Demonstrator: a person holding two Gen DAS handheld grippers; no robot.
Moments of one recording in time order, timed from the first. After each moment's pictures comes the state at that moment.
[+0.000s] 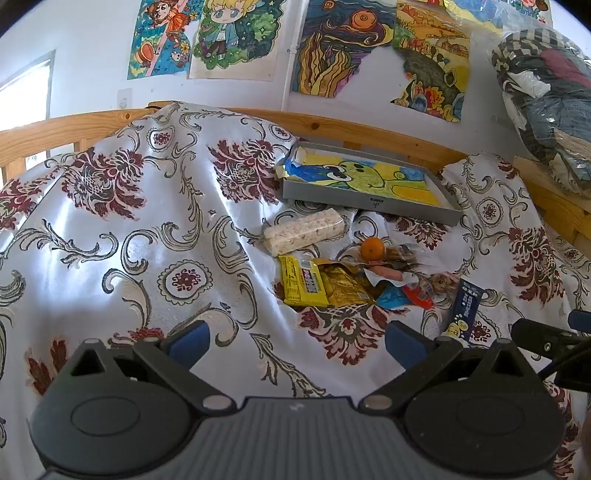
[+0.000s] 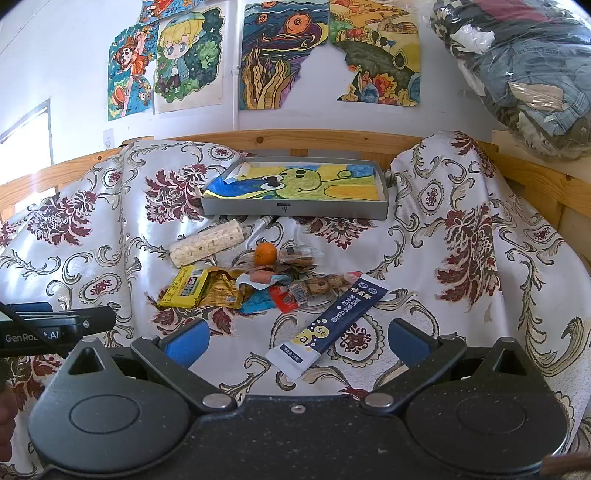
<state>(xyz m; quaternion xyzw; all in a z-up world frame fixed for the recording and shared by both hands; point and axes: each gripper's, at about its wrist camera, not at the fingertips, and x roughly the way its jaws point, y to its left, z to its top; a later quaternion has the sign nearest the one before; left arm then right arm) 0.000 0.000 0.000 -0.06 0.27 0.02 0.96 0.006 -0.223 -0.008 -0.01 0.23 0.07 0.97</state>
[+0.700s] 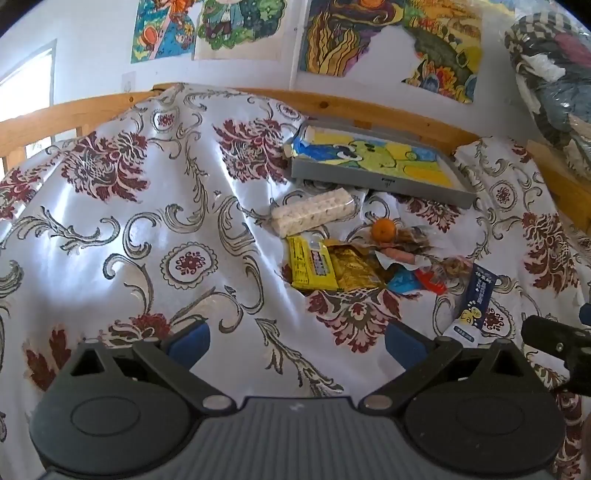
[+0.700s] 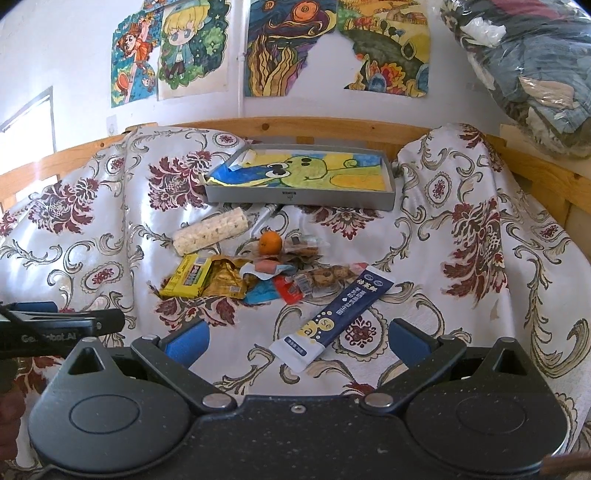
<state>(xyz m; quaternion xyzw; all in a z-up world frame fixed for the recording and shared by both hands) 0.014 -0.002 -0.006 -0.06 0.30 0.03 0.95 0.013 -0.219 -0.007 -0.02 0.26 0.07 0.96</state>
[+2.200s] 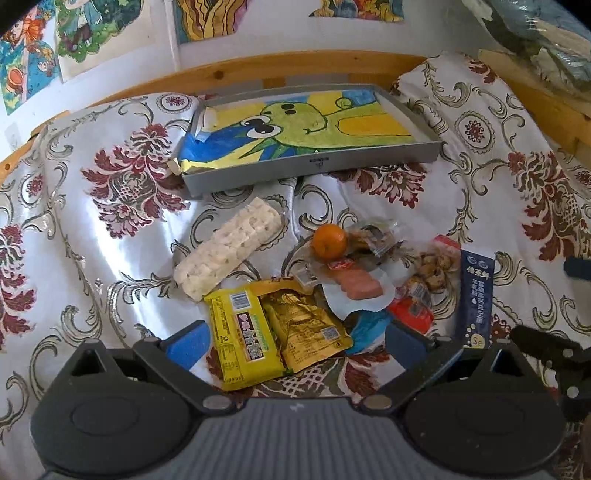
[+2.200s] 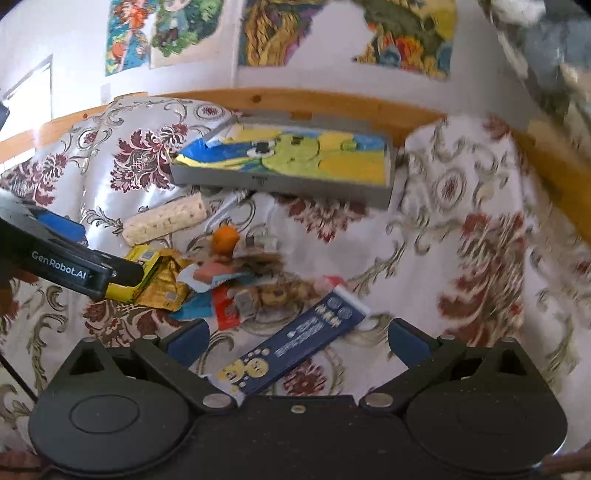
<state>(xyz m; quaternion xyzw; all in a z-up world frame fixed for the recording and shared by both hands) 0.159 -0.056 0.008 0.07 0.39 -0.06 0.92 0.120 -0.266 -0.022 -0.05 0.30 0.10 0.95</state>
